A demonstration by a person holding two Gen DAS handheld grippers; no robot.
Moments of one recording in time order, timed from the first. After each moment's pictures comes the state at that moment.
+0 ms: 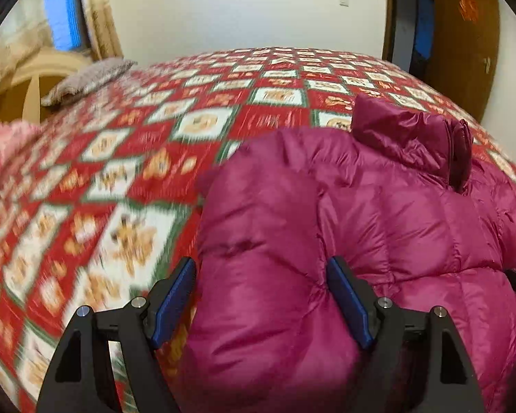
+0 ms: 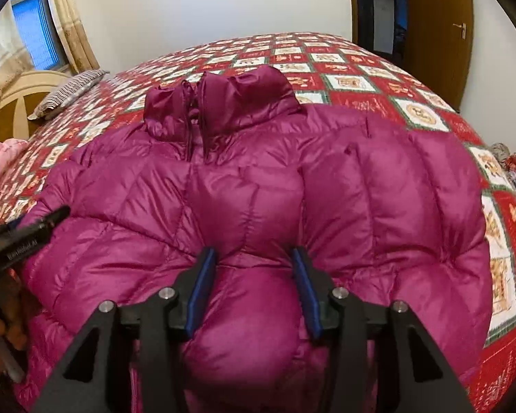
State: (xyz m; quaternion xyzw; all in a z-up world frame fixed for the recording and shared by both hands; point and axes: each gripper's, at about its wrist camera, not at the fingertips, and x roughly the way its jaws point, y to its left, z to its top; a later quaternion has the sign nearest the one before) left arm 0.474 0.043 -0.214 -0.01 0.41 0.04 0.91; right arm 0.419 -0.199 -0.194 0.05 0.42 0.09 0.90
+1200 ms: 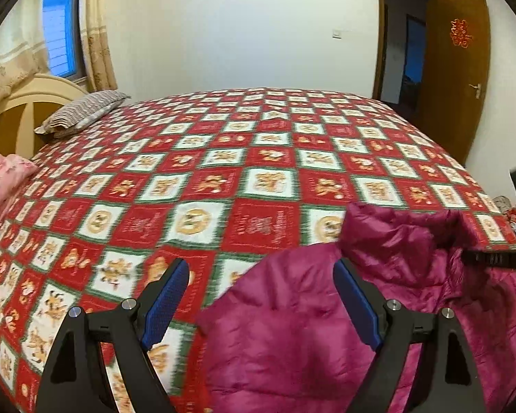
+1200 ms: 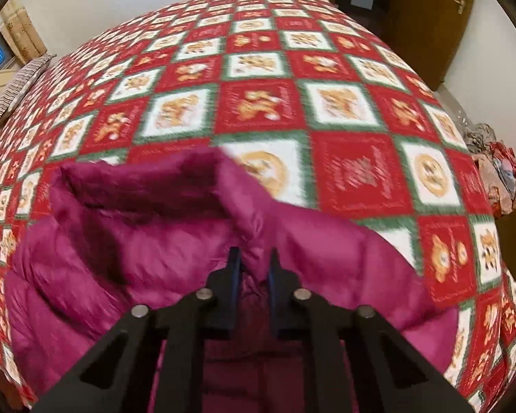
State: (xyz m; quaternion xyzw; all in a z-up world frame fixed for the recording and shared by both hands) left arm 0.534 0.031 -0.124 0.00 0.35 0.01 0.94; right arm 0.576 -0.225 -0.161 0.05 0.53 0.02 0.84
